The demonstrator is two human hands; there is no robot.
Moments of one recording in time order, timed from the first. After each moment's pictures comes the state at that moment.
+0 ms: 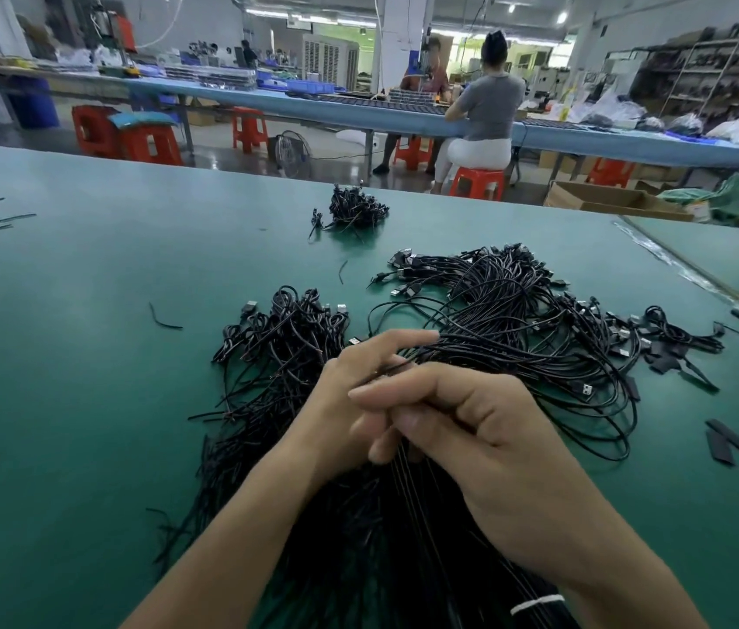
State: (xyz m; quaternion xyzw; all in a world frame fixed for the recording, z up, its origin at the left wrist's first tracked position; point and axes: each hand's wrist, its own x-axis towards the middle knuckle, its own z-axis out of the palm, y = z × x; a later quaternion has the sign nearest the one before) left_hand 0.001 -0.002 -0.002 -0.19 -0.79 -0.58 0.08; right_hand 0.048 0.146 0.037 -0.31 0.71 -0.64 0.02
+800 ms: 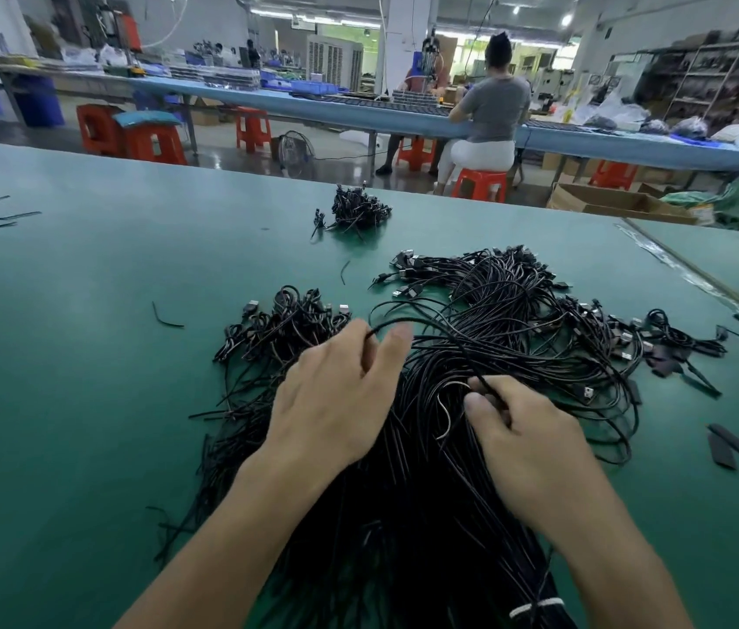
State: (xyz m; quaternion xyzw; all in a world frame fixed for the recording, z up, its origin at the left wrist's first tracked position) left_hand 0.008 0.004 0.010 0.02 -0.90 -0.40 0.15; right_hand 0.029 0.178 0.009 -0.01 0.93 -0.36 -0.06
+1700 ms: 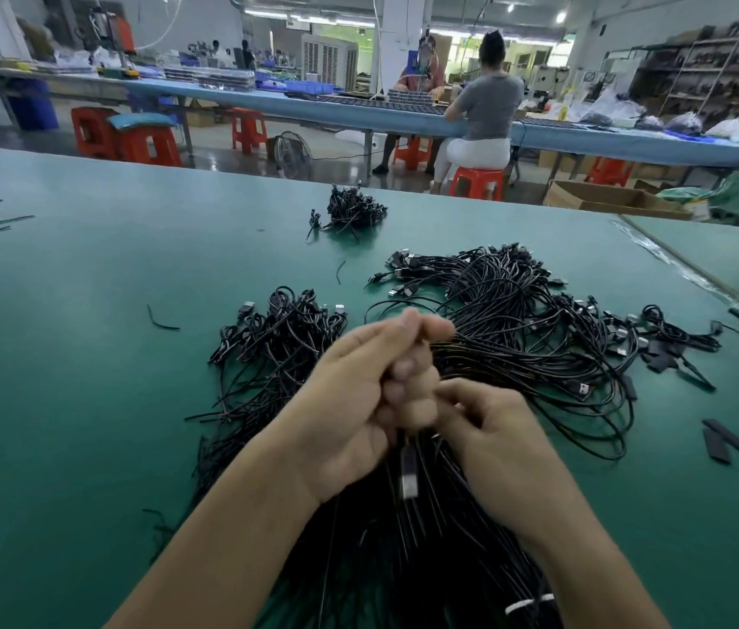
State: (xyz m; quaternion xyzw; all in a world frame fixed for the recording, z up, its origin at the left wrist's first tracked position) left_hand 0.014 0.018 0.029 -0.15 -0.41 -0.89 -0.15; right_hand 0.024 0.164 -0.001 -0.10 0.83 -0.54 -0.02
